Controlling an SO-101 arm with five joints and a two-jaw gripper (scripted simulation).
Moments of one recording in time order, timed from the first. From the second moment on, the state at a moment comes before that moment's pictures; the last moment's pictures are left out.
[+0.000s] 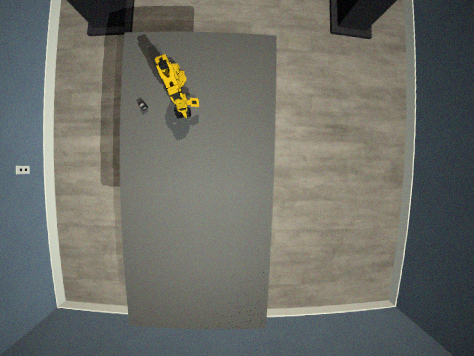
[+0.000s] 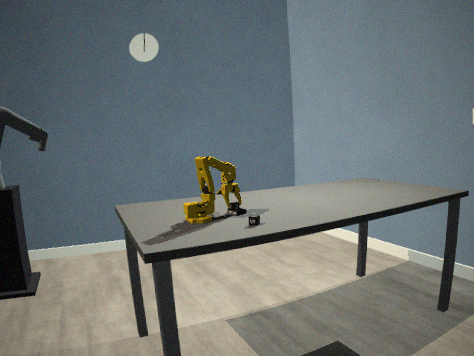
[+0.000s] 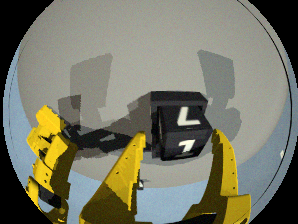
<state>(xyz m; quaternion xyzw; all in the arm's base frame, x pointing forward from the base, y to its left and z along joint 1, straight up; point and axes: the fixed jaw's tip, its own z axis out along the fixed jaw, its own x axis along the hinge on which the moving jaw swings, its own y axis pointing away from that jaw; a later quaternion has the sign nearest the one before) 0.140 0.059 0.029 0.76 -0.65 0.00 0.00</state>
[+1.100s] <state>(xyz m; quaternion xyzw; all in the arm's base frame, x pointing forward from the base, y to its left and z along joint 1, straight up) 0.140 0.059 0.025 0.76 -0.65 -0.01 0.01</state>
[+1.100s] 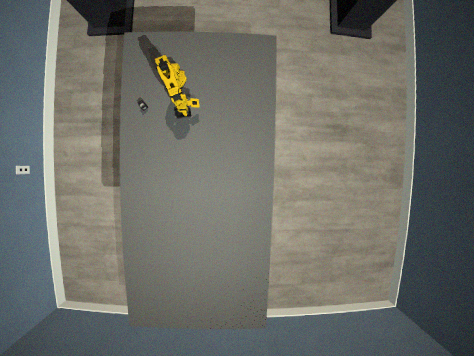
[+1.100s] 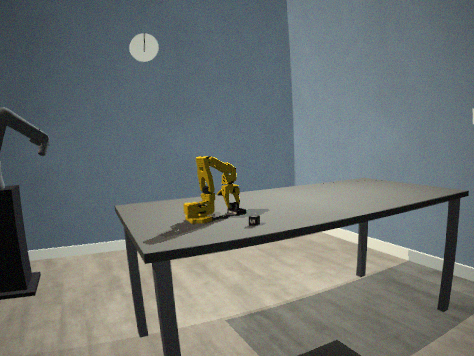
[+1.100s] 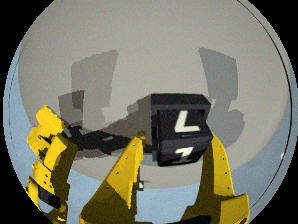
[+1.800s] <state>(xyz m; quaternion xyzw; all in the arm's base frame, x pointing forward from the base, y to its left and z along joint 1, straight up) 0.145 0.061 0.025 0.76 -0.65 0.00 0.01</state>
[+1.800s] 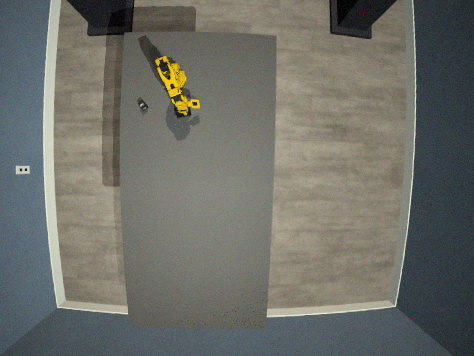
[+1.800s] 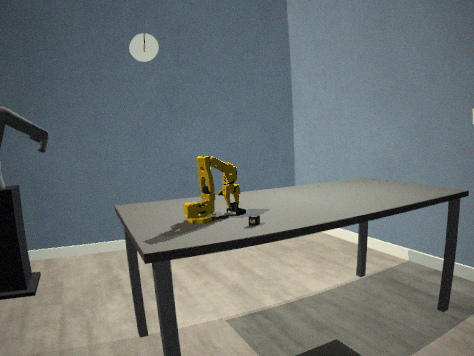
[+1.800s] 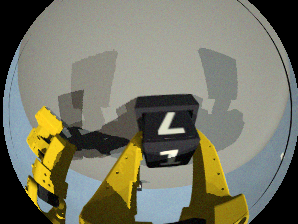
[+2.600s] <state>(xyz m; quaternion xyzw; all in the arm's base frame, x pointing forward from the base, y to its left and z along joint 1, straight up) 0.145 0.061 0.025 0.76 -0.65 0.00 0.01</state>
